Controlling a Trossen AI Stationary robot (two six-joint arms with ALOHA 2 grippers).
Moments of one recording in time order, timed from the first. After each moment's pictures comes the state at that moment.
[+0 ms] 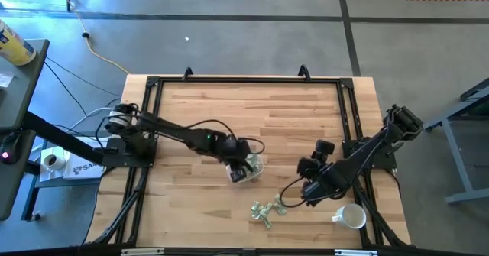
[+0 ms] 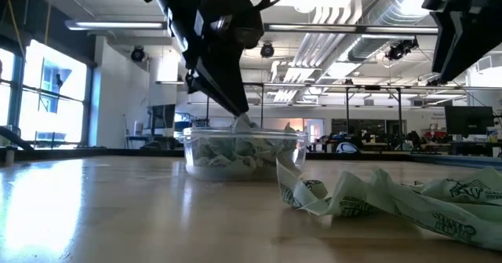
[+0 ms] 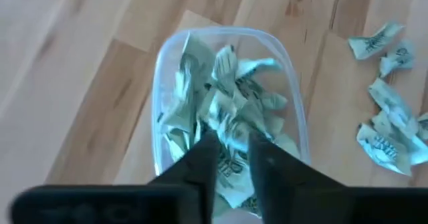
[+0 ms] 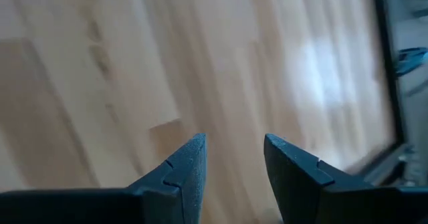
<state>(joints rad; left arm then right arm) -0.14 1.76 1.20 -0.43 -0.06 -0.50 0.63 1.56 1.16 -1.34 0.55 0.94</state>
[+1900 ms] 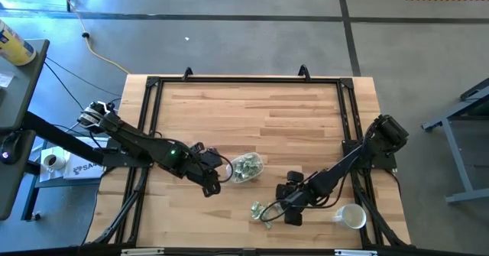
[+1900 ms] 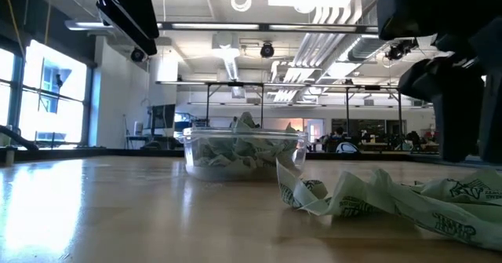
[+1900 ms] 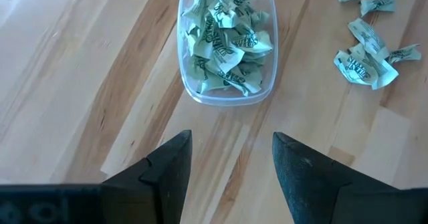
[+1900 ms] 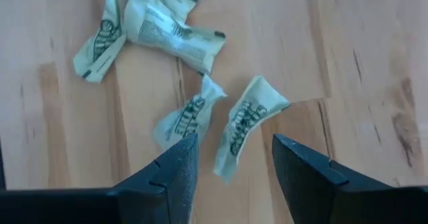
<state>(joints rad) -0.44 1.49 1.20 -0.84 -0.35 -0.81 0.60 1.76 1.04 -0.47 0.13 0.77</state>
